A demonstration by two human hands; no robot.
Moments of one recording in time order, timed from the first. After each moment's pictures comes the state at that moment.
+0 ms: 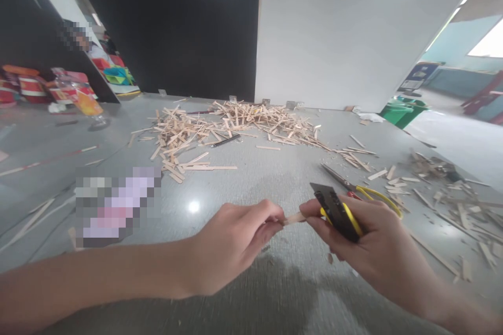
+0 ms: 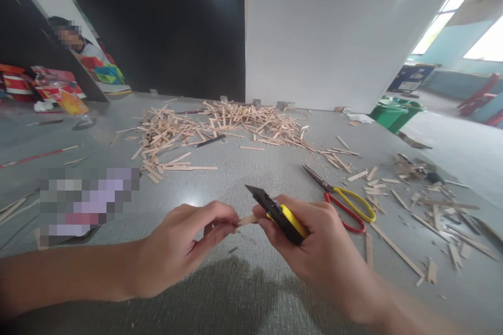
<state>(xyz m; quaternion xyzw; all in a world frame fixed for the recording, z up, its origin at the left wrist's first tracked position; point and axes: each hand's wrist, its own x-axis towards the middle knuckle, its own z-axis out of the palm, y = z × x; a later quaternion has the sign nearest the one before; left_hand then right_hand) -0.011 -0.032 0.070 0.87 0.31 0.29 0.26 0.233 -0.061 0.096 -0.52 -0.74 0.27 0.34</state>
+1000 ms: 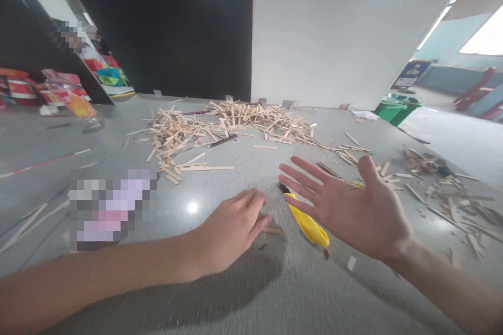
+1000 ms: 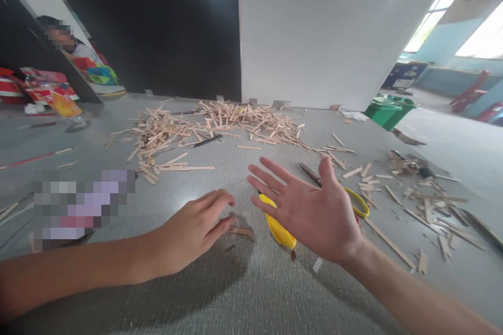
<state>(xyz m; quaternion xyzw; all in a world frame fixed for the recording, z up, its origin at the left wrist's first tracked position) -0.008 -0.015 0.047 0.89 0.38 0.16 0.17 0.248 -0.017 0.075 -0.27 -0.47 0.73 0.42</state>
